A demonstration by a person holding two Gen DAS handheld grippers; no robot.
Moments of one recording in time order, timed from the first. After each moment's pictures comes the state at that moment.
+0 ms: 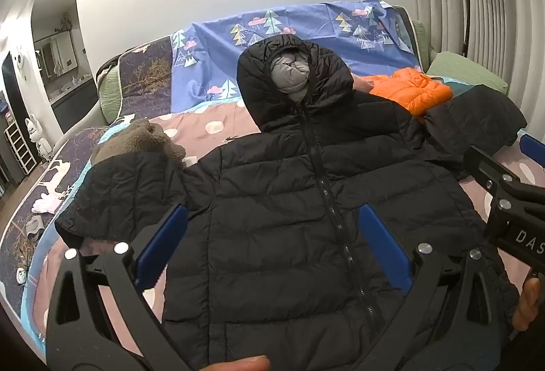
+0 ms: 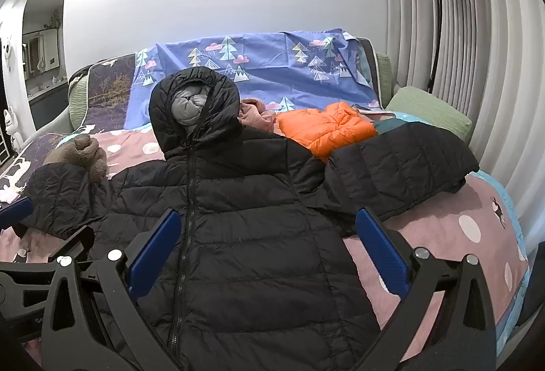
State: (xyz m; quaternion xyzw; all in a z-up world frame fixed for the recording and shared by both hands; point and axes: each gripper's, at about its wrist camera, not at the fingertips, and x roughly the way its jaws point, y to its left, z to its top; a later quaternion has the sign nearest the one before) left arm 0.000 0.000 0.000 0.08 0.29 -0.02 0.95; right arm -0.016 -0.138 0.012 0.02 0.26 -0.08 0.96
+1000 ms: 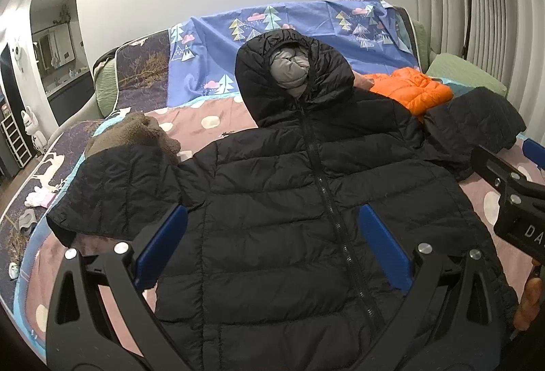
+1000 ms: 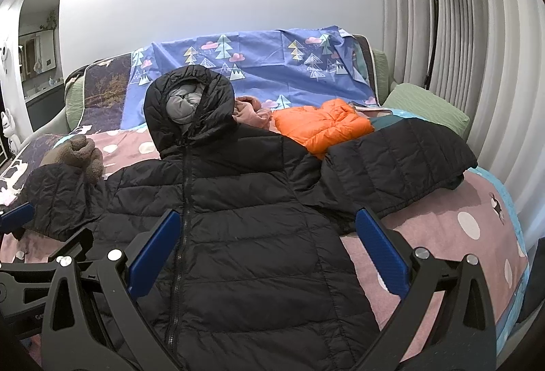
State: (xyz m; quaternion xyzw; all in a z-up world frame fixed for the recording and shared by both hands) left arm 0.007 0.005 -0.008 0.06 0.30 -0.03 0.95; right arm -0.013 -0.145 0.007 0.03 0.27 -0.08 0.96
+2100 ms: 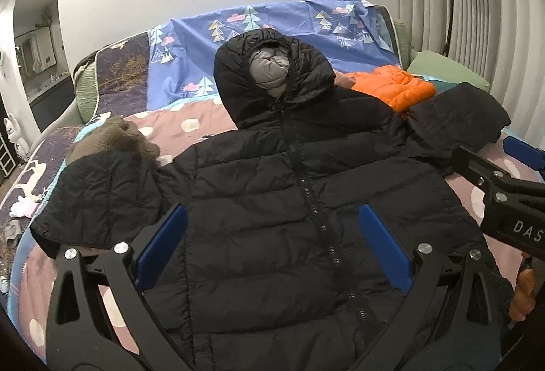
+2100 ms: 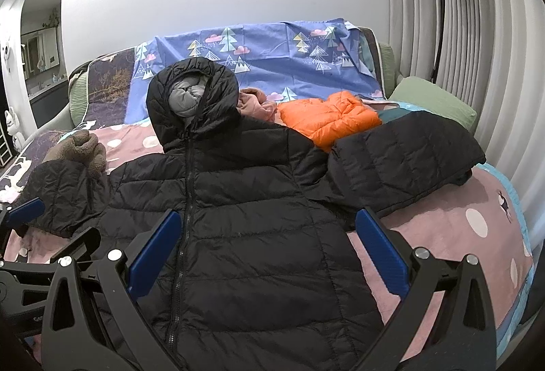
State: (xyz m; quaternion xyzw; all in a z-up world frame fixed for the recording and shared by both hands) left arm 0.016 0.005 -0.014 0.07 0.30 -0.08 0.95; right arm -0.005 -0.145 0.002 0.03 0.28 -0.07 0.96
